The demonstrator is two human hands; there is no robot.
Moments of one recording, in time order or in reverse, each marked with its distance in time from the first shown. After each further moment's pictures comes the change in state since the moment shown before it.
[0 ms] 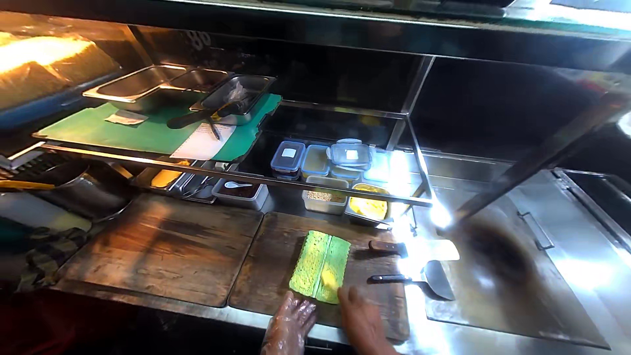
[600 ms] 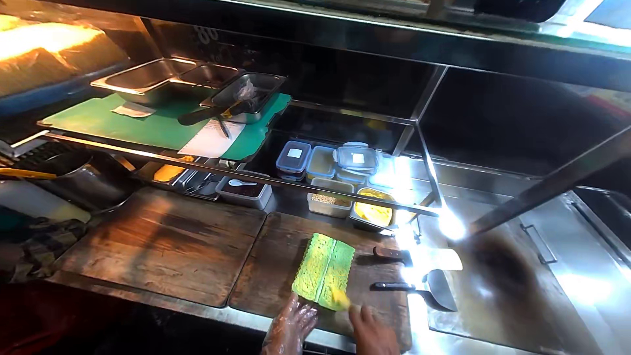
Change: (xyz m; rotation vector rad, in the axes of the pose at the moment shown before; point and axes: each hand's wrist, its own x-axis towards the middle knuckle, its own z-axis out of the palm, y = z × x) left_hand 0.008 0.009 -0.002 0.066 -0.037 -0.021; right_hand -0.019 0.007 -0.022 -0.078 -0.018 -0.010
